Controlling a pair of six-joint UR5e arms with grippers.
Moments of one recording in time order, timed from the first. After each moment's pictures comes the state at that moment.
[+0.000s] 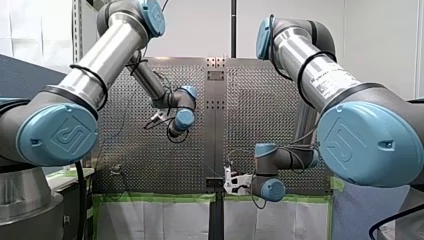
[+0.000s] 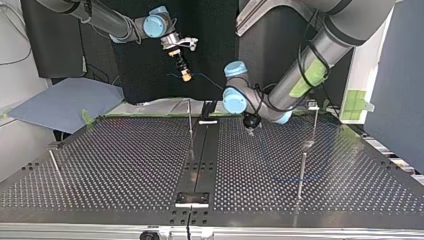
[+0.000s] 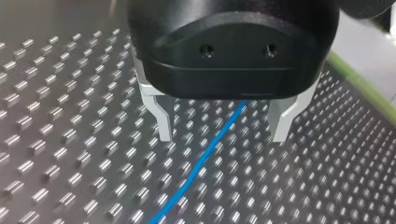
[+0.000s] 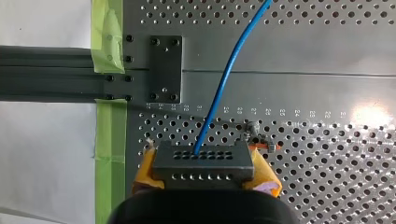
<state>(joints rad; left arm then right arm) -0.39 -2.24 -1.51 -2.88 -2.24 -0.99 2.13 -0.67 1.95 -1.13 1.37 1.55</state>
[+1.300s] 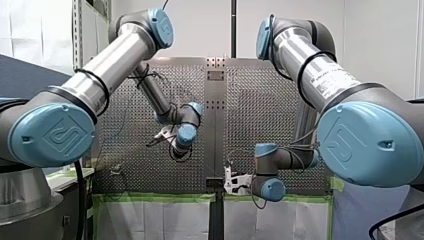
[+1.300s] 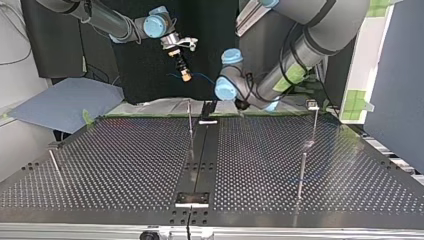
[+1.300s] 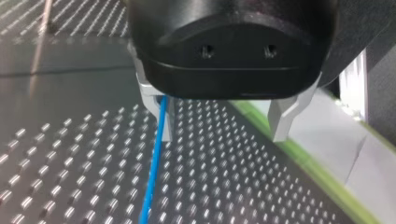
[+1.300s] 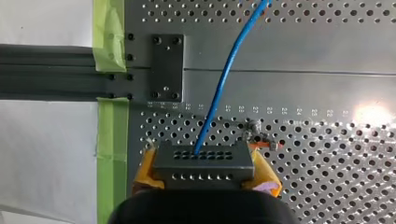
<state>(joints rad) -0.45 -2.34 -1.55 -2.93 -2.17 -1.04 2.13 -0.67 1.95 -1.13 1.37 1.55</state>
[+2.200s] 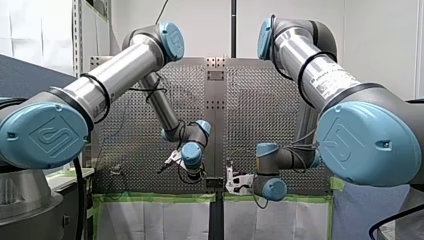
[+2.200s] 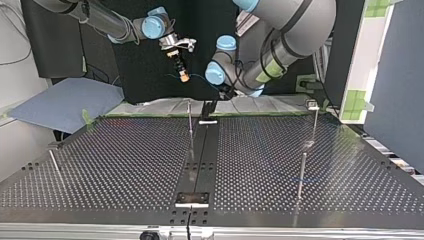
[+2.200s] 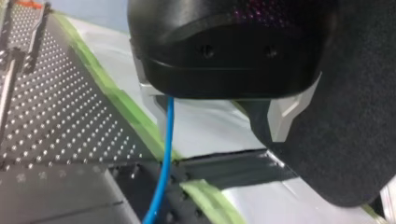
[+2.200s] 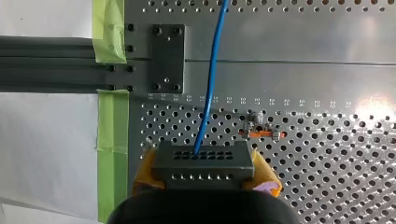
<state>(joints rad) -0.53 -2.46 -1.58 -2.87 -1.97 -1.22 2.11 -0.68 1.95 -1.12 1.37 1.55</state>
